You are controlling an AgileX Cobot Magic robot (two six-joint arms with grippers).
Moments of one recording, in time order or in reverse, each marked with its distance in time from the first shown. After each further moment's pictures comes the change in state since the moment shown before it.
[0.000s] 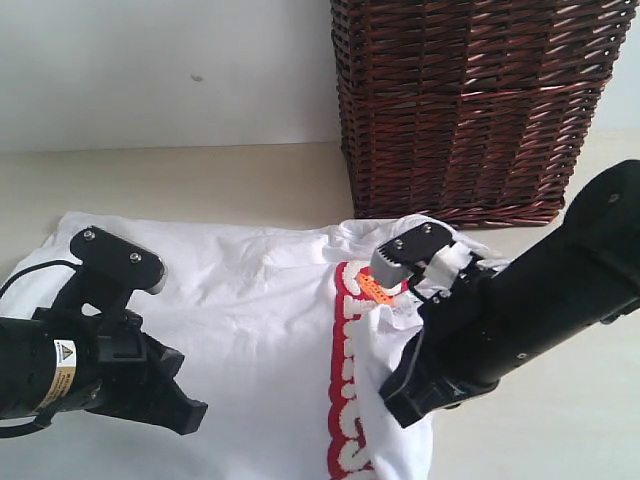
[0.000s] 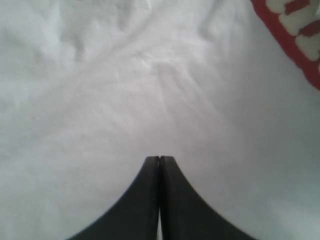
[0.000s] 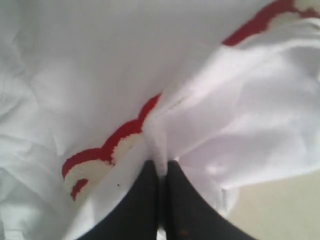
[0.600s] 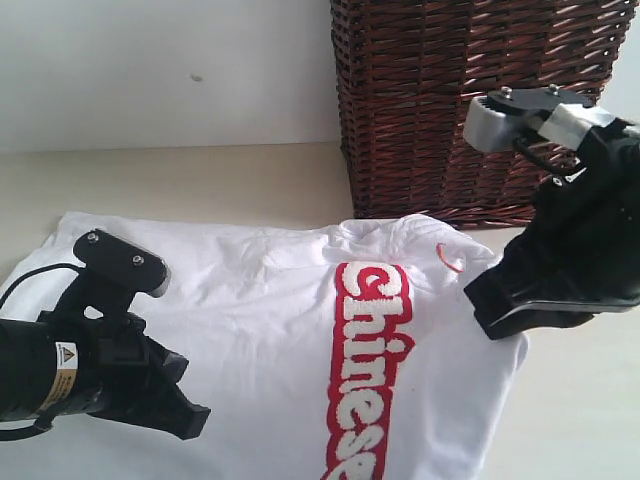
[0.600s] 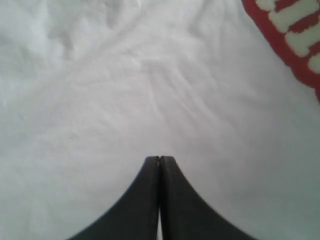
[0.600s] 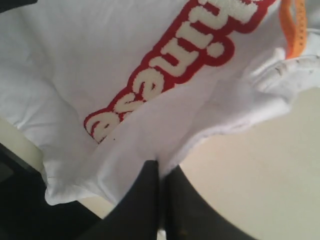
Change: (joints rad) left arm 0.000 0.000 0.000 0.000 -0.026 0.000; right arm 0.000 -0.385 -0.211 -0.566 0.412 0.816
